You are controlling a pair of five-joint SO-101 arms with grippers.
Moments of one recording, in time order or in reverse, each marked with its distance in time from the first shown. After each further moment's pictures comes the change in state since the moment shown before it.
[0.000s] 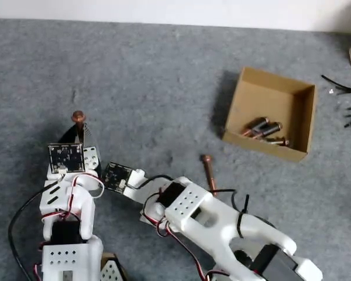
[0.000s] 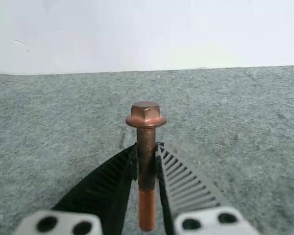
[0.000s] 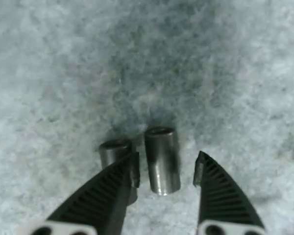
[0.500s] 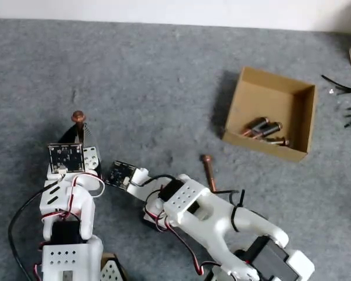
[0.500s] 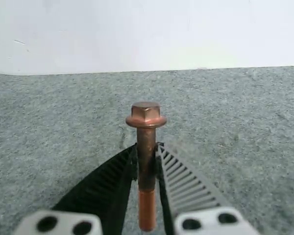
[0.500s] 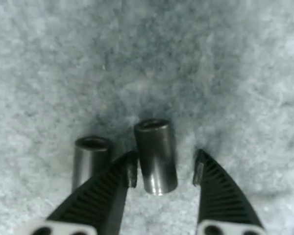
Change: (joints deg) left arm 0.0 0.0 0.0 0.0 0.0; right arm 2.7 6.3 0.0 -0.7 0.0
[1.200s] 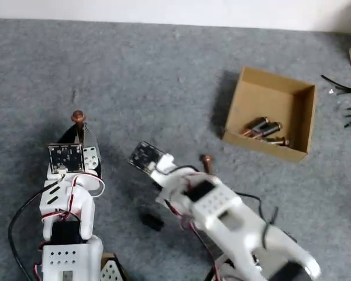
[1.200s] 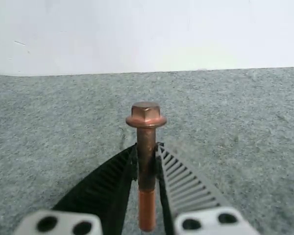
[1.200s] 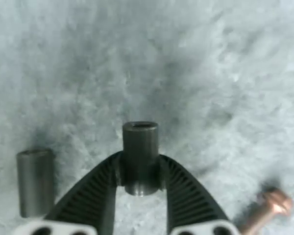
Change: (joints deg) left arm 0.0 -0.4 0.0 0.0 0.0; right arm 9.5 -22.9 13.5 -11.3 0.1
